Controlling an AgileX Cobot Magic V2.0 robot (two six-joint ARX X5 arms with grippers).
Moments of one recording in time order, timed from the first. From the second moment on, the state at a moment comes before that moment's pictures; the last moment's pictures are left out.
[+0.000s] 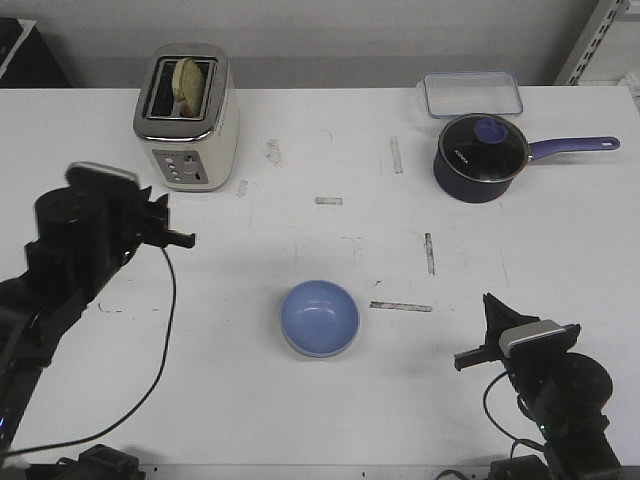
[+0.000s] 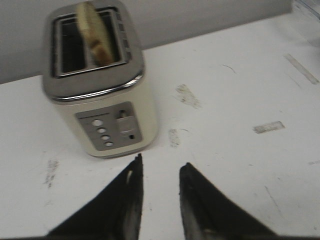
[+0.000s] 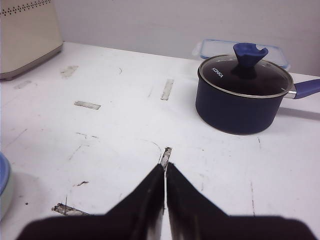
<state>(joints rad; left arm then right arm) -0.29 1.12 1.46 -0.65 -0.14 0.05 0.14 0.42 0.56 -0.40 -0.10 -0.05</state>
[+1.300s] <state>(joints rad) -0.10 0.23 0.59 -0.36 -0.07 0.04 0.14 0.42 0.56 -0.40 -0.10 -0.07</state>
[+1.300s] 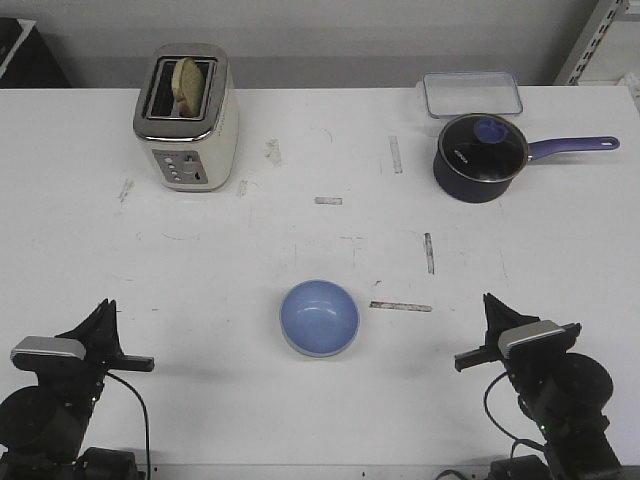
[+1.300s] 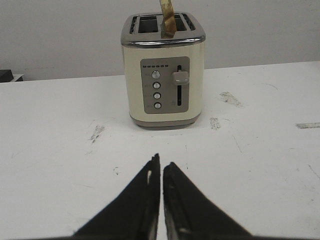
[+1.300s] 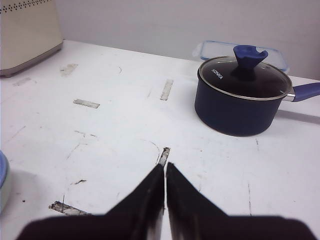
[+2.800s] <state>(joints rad) -0.01 0.01 0.03 -0.01 -0.03 0.00 0.14 0.42 0.56 -0.40 -0.10 -0.07</state>
